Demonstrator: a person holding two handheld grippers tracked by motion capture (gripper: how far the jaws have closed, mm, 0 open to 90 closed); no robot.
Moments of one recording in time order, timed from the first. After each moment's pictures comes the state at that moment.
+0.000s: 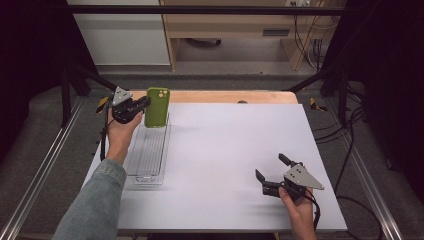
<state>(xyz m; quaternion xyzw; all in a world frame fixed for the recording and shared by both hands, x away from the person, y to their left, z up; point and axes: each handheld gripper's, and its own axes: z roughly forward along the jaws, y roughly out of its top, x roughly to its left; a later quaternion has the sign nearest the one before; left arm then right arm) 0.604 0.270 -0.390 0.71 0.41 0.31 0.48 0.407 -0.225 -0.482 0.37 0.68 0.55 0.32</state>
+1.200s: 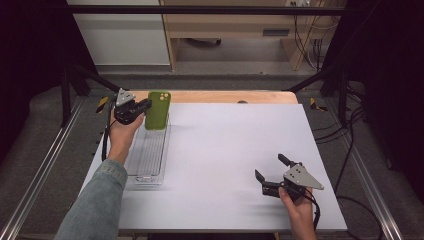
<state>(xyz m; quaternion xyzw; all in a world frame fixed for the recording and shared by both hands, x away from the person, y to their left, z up) 0.609 0.269 -0.400 0.72 0.42 0.30 0.47 0.407 -0.225 -0.483 0.37 0.68 0.55 0.32</state>
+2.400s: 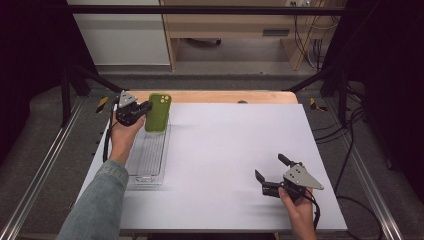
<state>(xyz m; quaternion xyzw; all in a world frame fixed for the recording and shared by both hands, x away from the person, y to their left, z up) 0.611 0.268 -0.409 0.73 0.42 0.30 0.45 0.407 -0.225 -0.482 0.36 0.68 0.54 0.32</state>
